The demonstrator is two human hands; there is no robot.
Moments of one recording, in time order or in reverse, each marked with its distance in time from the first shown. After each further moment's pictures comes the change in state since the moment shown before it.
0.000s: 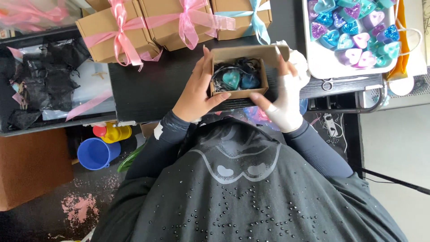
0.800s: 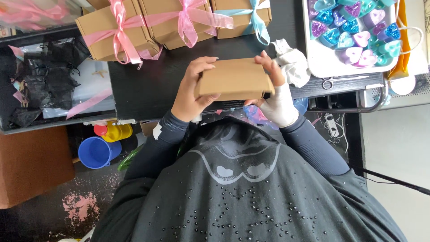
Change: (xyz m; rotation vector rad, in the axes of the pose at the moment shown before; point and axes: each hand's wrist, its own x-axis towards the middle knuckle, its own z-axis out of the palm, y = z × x) left_hand -0.001 0.015 -0.009 -0.338 0.154 -0.025; right_hand 0.010 0.017 0.024 0.519 -0.124 -0.326
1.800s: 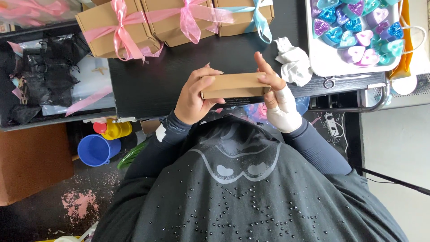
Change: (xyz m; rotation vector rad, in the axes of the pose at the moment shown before) left_hand -0.007 0.001 0.005 0.216 0.017 0.316; right_hand -0.001 -0.032 -0.001 0.233 -0.045 0.168
